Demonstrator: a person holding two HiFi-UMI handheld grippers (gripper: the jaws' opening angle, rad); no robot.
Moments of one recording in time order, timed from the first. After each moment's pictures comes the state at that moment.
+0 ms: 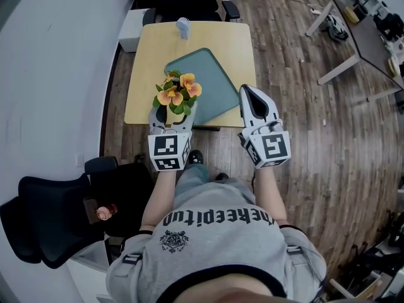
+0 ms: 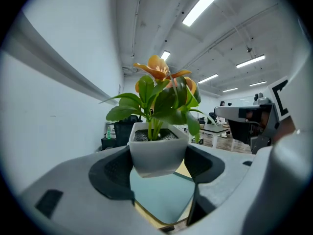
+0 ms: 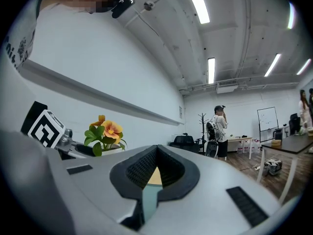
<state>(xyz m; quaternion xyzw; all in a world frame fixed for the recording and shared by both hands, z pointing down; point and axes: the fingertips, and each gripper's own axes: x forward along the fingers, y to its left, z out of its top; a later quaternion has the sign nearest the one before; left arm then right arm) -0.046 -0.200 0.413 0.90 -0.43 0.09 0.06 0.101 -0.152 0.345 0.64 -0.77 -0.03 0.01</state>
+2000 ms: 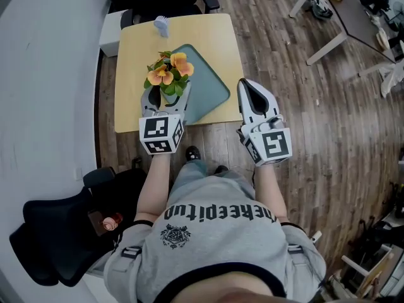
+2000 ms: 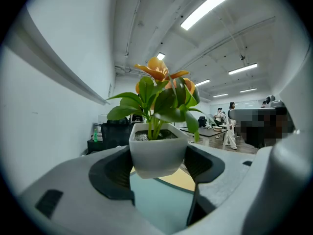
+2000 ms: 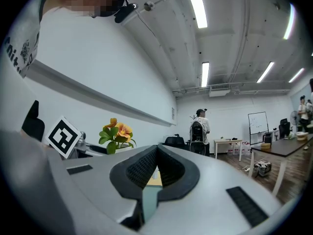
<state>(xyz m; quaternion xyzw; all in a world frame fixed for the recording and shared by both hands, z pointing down) -0.001 -0.253 0.406 0.92 -0.37 0.07 0.06 0.128 -0.152 0.337 0.67 -0.74 -0.04 0.00</state>
